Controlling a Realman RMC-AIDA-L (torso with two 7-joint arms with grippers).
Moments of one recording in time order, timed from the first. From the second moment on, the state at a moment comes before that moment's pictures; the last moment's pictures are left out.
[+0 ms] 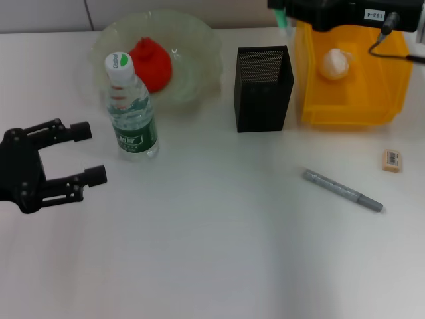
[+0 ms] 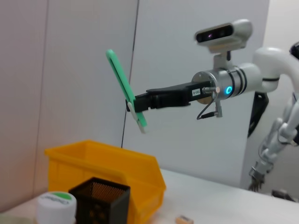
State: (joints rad) left arm -0.31 -2.00 0.64 0.76 1.82 1.90 -1.25; right arm 0.52 2.06 -1.08 -1.14 -1.71 -1.26 1.86
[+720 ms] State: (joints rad) left arm -0.29 -2.06 0.47 0.75 1.82 1.88 -1.18; right arm 0.86 1.92 -1.46 -1.42 -2.66 -1.33 1.85
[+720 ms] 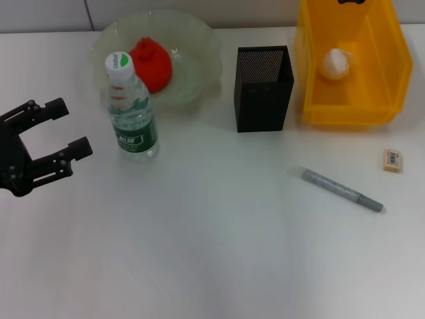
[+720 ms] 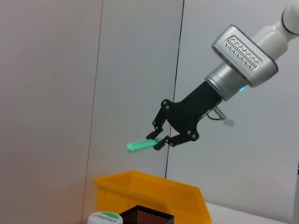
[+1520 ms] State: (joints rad) left arm -0.24 -2.07 0.43 0.68 1.81 1.86 -1.11; right arm 1.08 1.90 -1.89 -1.24 -2.82 -1.37 1.78
